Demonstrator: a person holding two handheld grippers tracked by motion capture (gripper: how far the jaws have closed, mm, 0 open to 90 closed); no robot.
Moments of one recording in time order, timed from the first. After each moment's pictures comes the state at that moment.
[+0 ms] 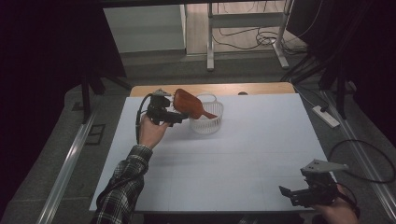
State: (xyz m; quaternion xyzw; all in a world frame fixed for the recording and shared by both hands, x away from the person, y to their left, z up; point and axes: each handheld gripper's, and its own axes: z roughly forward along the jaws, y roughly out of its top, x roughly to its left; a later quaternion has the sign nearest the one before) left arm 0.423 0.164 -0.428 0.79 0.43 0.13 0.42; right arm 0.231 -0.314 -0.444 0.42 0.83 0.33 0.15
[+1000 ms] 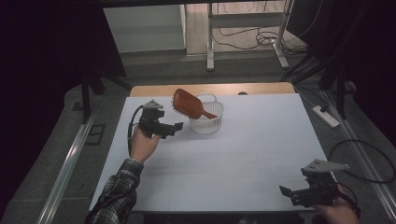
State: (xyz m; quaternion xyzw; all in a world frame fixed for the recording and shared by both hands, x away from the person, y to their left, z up) left arm 0.388 0.182 -0.443 0.79 0.42 0.12 0.43; right arm 0.231 -0.315 -0.443 0.42 0.83 0.33 0.15
